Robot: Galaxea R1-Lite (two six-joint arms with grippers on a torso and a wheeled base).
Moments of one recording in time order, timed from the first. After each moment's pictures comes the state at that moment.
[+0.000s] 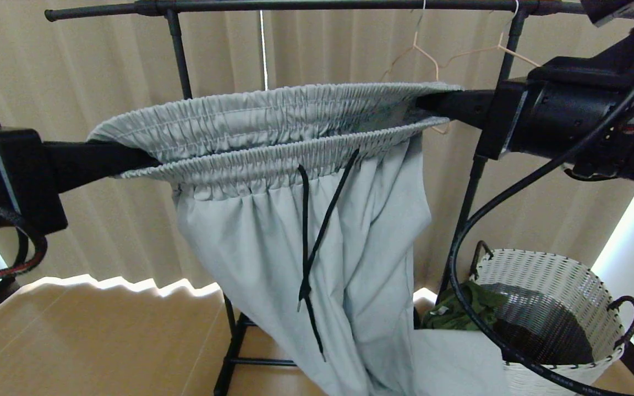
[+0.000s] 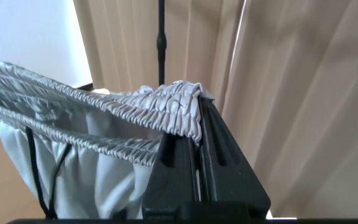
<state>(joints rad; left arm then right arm) -0.56 1.15 -1.08 0.09 0.03 -0.07 0.63 1.49 -1.21 -0.28 0.06 0.08</state>
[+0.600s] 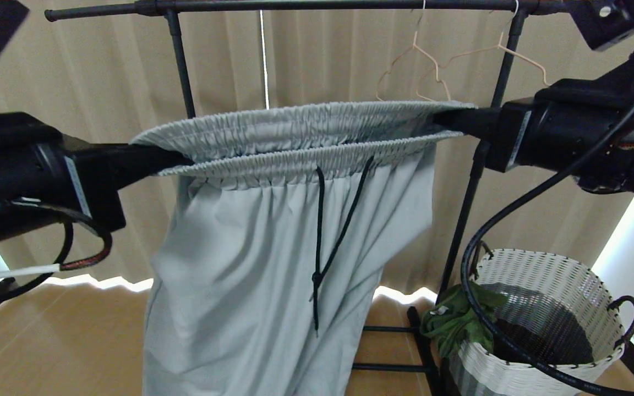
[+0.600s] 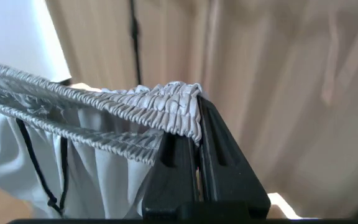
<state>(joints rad) -0.56 1.21 -0.98 -0.11 0.03 0.06 0.57 1.46 -1.13 -0.27 0.01 0.08</state>
